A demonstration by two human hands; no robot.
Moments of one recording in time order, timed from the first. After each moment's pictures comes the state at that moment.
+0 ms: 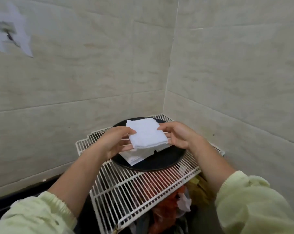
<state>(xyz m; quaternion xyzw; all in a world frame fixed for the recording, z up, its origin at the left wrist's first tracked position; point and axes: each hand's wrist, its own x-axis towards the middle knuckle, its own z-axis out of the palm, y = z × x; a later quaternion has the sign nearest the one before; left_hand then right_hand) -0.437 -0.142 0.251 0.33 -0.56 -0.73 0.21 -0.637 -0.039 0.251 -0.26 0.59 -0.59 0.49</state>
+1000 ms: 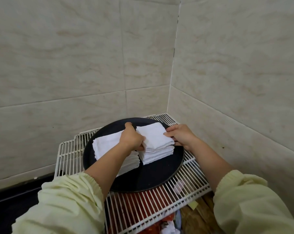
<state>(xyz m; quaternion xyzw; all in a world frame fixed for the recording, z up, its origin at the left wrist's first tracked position) -0.605 -0.161 0.215 0.51 -0.64 -0.52 0.24 -0.784 -0.096 0.197 -0.31 0.71 -0.50 0.39</state>
